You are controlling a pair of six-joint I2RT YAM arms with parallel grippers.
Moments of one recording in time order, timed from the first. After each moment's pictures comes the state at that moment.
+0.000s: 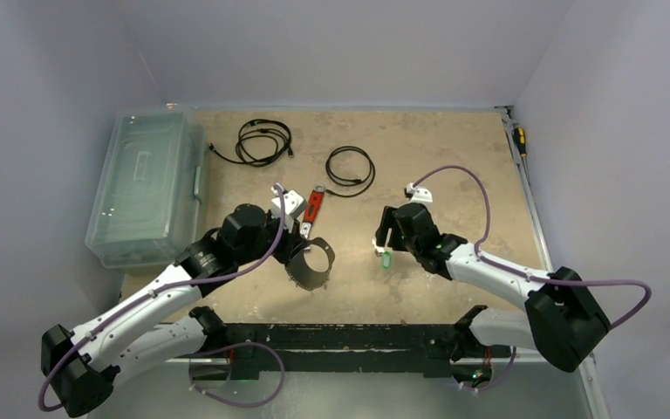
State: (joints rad) left arm -0.77 0.85 0.69 -0.30 0.14 -0.17; right arm 0.65 1.22 0.55 -0.06 0.30 0.65
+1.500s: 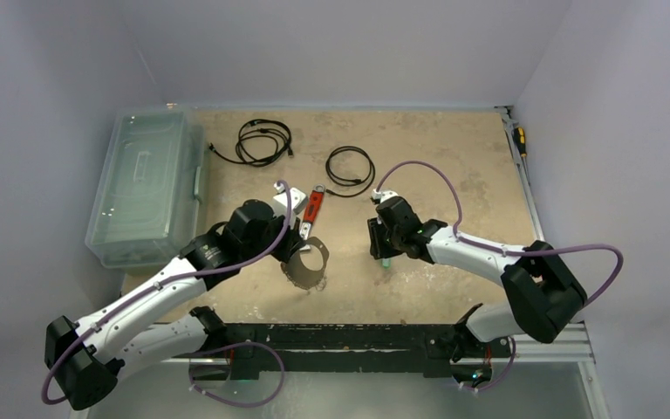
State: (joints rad) left arm -0.77 0.92 0.75 -0.43 0.05 -0.21; right arm 0.70 1.41 0.71 -0.25 0.07 0.41
